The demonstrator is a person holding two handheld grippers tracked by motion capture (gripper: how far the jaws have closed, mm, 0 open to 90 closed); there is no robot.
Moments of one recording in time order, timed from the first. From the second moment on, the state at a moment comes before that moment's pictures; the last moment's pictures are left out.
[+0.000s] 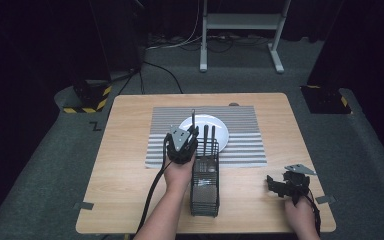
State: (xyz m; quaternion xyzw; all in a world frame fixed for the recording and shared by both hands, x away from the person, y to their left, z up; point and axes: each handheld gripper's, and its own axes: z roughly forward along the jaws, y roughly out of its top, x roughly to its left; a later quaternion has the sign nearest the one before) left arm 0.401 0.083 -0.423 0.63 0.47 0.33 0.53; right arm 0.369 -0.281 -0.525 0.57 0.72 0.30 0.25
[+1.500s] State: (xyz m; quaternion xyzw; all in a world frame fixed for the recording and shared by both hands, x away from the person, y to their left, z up) left arm 0.346 0.101 -0.341 0.56 0.38 0.33 0.66; right arm 0.369 -0.281 -0.525 0.57 0.72 0.30 0.25
